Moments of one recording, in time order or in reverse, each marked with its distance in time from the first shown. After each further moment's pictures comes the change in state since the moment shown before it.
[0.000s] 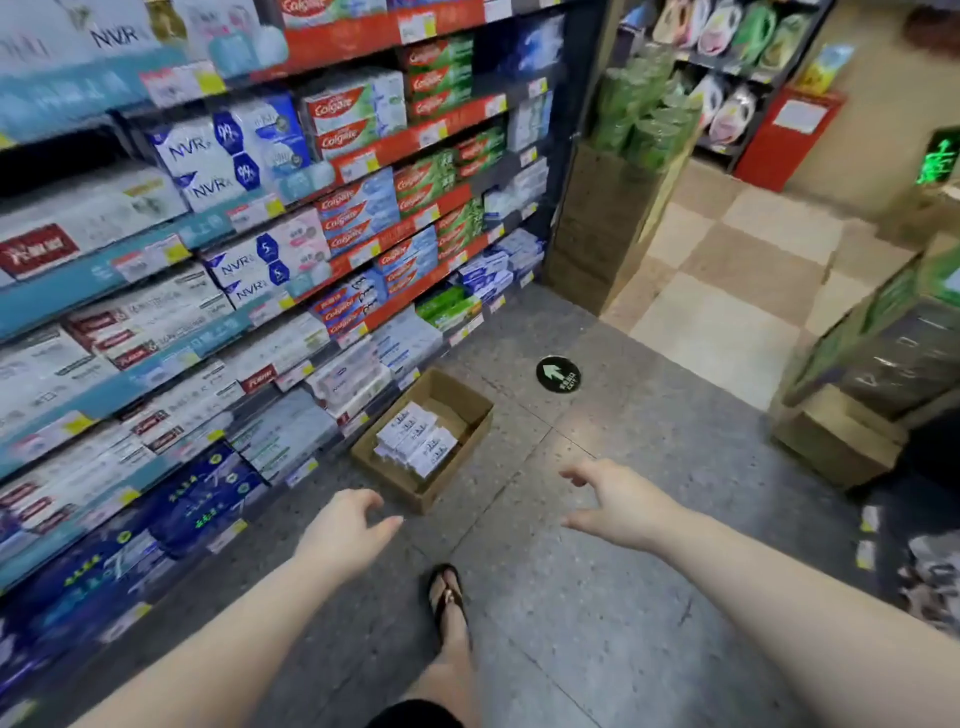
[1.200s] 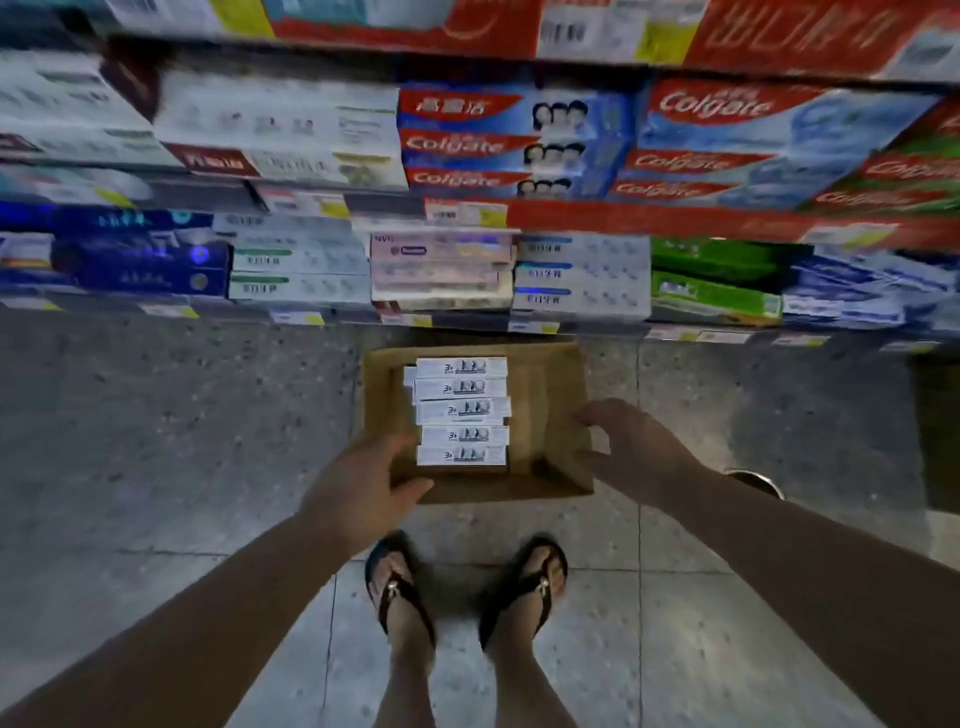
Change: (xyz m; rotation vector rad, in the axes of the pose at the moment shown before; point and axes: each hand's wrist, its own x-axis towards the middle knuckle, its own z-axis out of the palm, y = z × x) left_hand 0.497 0.006 0.121 -0.511 0.089 -0.653; right_hand 0.725 0.013 0.029 -0.401 -0.548 -0.478
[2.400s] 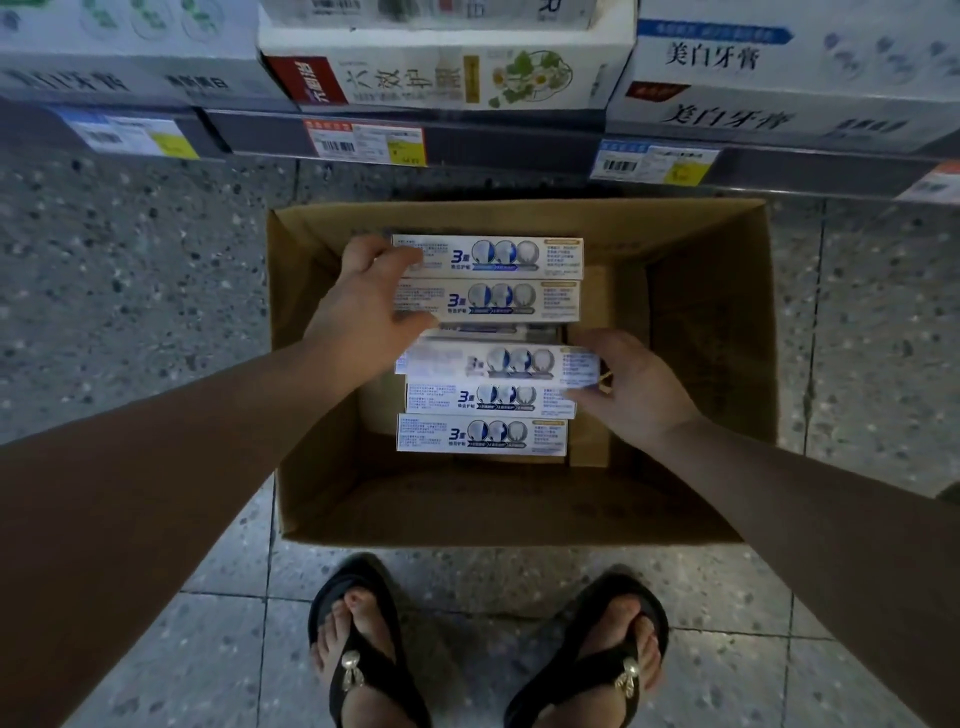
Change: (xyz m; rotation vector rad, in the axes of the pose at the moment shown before) left_hand 0.301 -0.131 0.157 -0.023 0.227 0.122; right_hand 0.273 0.107 0.227 0.161 0.167 -0.135
